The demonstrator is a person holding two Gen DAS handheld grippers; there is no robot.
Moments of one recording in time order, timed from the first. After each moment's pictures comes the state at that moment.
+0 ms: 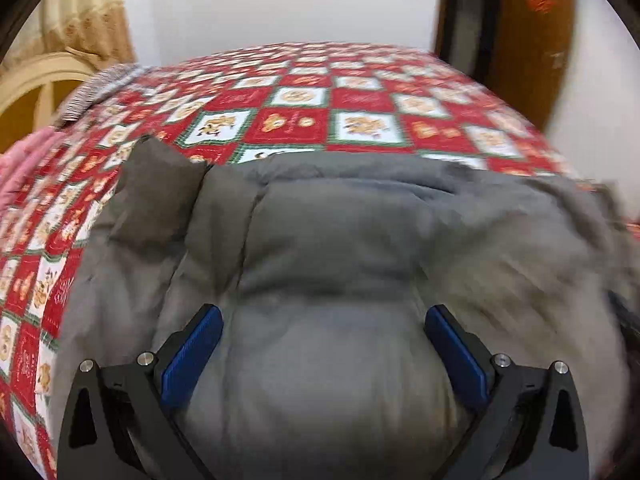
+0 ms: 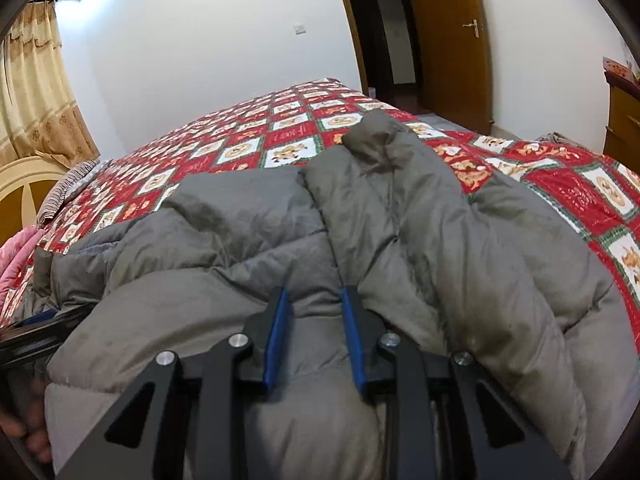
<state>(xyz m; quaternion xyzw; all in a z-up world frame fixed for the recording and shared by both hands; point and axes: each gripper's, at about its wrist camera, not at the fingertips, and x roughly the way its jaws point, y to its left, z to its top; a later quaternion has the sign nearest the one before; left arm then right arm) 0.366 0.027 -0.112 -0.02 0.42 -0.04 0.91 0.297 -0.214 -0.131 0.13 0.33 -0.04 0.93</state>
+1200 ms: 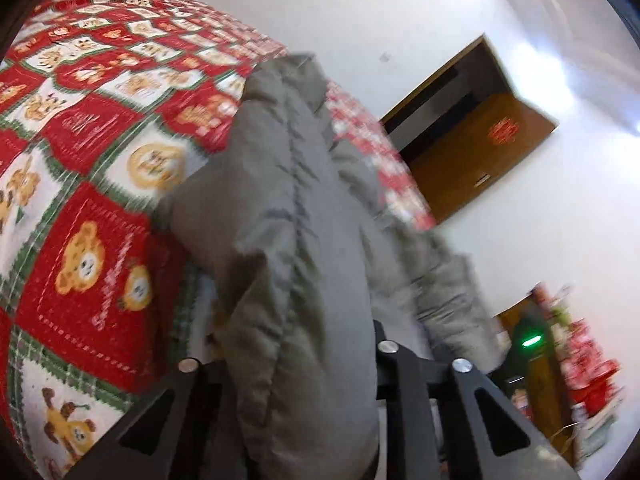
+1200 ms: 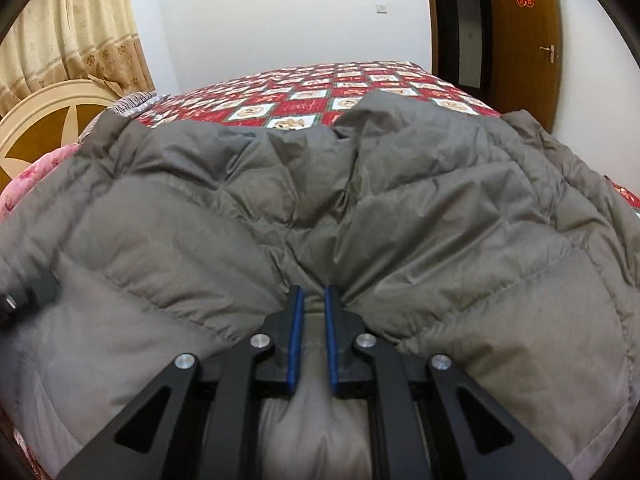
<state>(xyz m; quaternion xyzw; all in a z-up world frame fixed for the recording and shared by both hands) 0.277 0.125 -0.115 -0.33 0.35 -0.18 0.86 0.277 -0.100 -0.140 0.04 0.38 0.05 0.92</state>
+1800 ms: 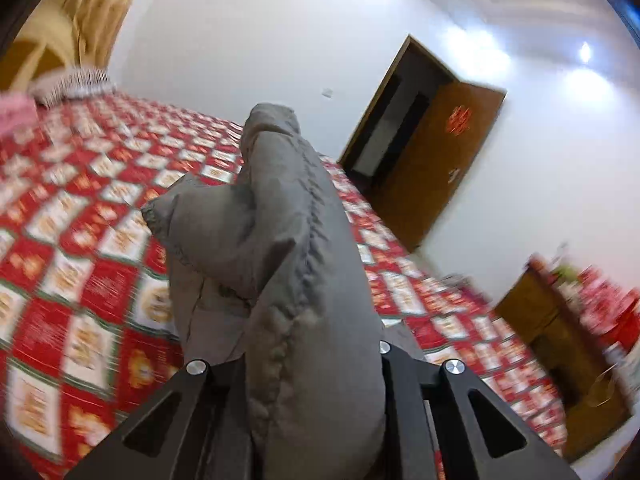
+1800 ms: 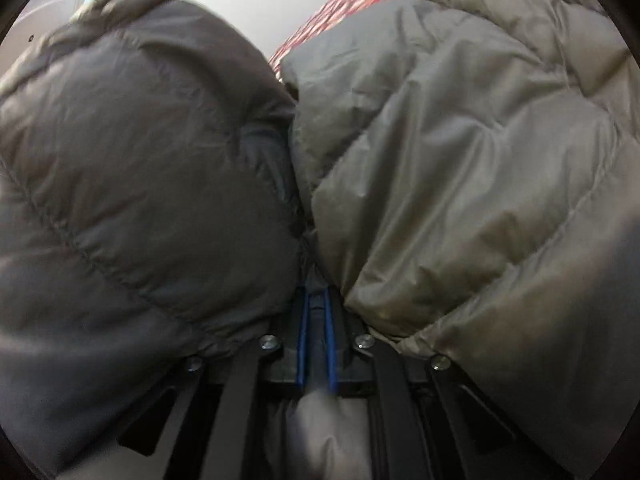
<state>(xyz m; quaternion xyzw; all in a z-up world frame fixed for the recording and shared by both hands) 0.240 0.115 0.006 -0.17 0.27 -0.19 0.93 0.281 0.014 -0.153 0.31 0.47 0.28 0.77</state>
